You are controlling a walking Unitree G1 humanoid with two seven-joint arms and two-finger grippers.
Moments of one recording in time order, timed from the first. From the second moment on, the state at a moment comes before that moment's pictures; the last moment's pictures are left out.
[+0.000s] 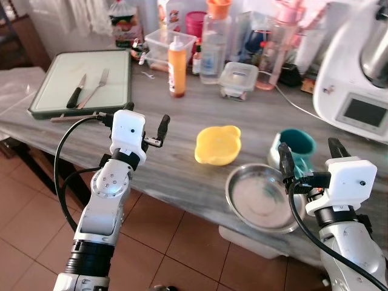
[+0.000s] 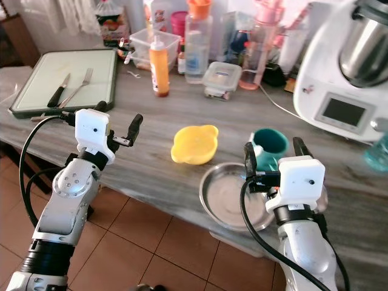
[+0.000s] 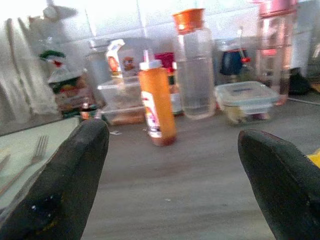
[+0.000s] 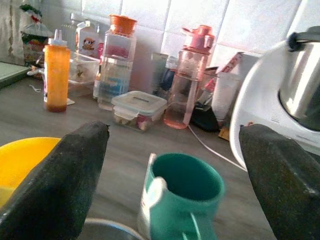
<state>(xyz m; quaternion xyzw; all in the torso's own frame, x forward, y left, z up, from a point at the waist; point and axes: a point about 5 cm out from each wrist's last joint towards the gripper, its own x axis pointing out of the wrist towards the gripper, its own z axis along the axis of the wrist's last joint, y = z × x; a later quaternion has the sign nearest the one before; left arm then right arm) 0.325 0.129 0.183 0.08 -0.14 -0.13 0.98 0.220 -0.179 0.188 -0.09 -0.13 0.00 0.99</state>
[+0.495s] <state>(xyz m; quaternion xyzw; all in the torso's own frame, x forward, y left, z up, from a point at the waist) 0.323 0.120 0.184 0.09 -0.14 -0.17 0.97 0.220 -0.178 0.188 -0.09 -0.13 0.00 0.99</state>
